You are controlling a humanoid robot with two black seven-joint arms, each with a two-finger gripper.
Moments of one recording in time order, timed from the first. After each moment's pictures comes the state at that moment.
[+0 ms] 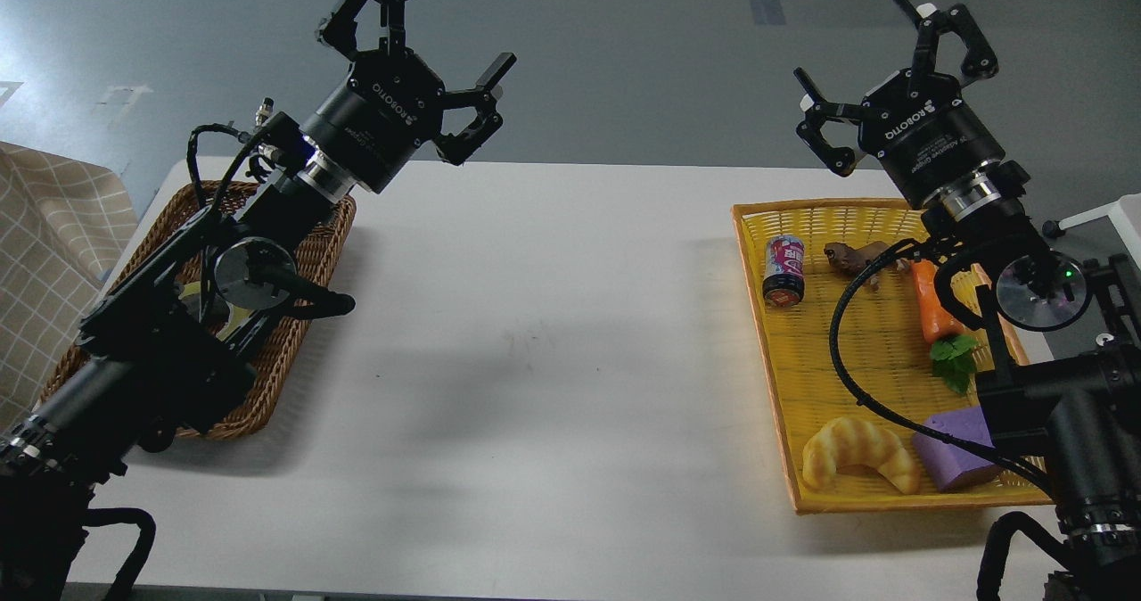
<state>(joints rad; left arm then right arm) -0.61 0.33 -1.02 -1.20 0.21 -0.49 -0.20 0.57 -0.04 1.58 1.04 -0.36 0.49 -0.27</state>
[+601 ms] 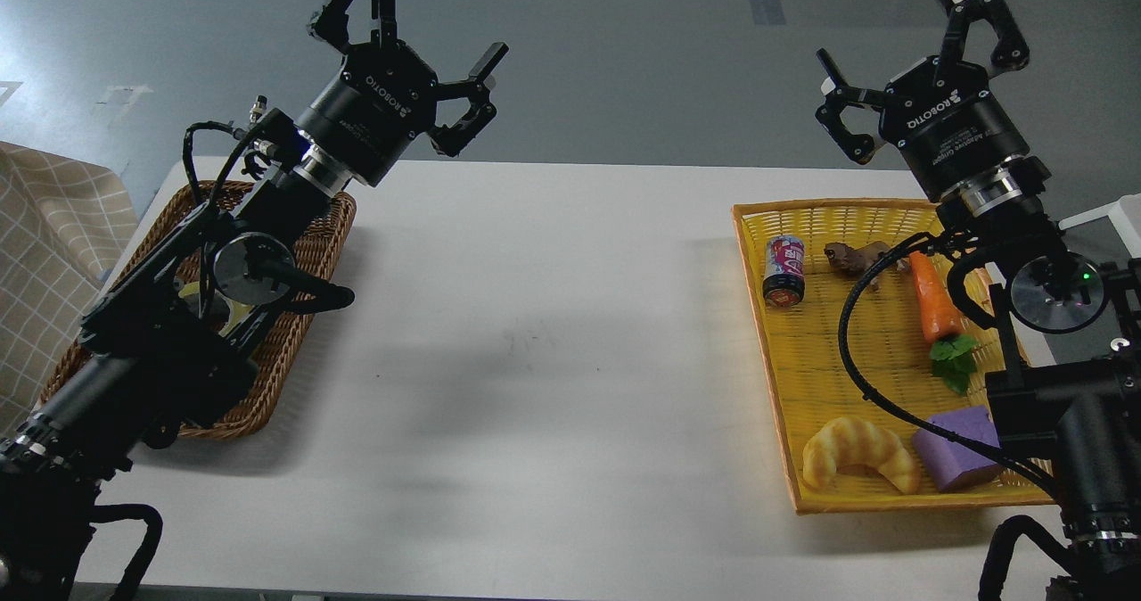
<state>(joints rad) -0.61 0.32 -1.04 -1.17 0.22 -0.49 -0.20 0.56 -0.04 1.62 1.08 -0.36 0.49 -0.25</state>
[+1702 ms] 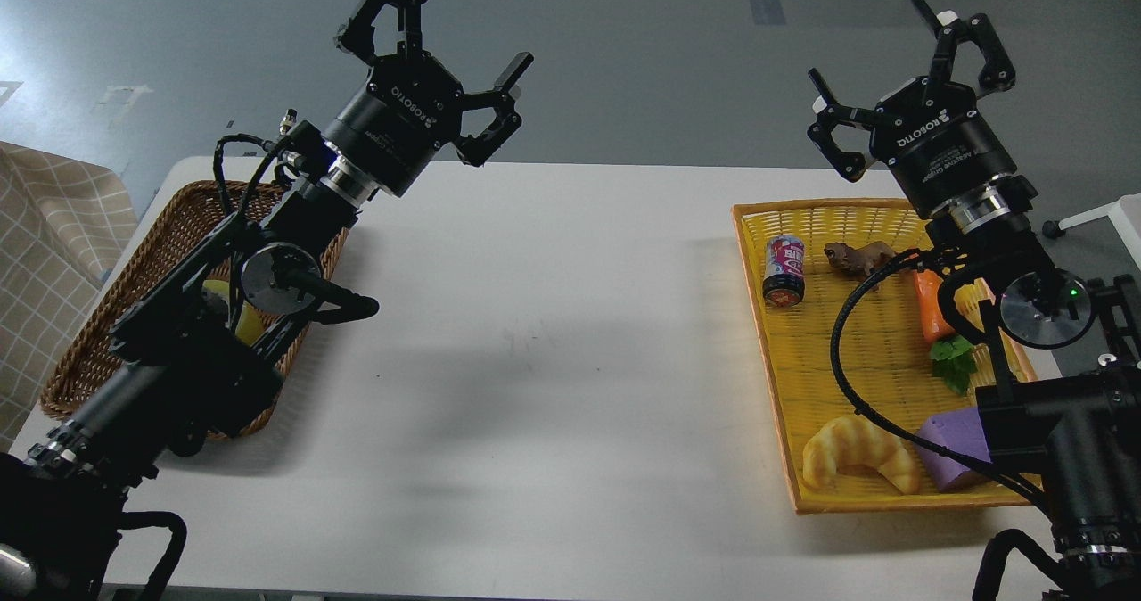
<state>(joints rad) -0.60 0.27 -1.04 -1.18 0.22 -0.49 -0.20 0.52 -0.02 1.62 1.09 -0.36 0.49 -0.26</state>
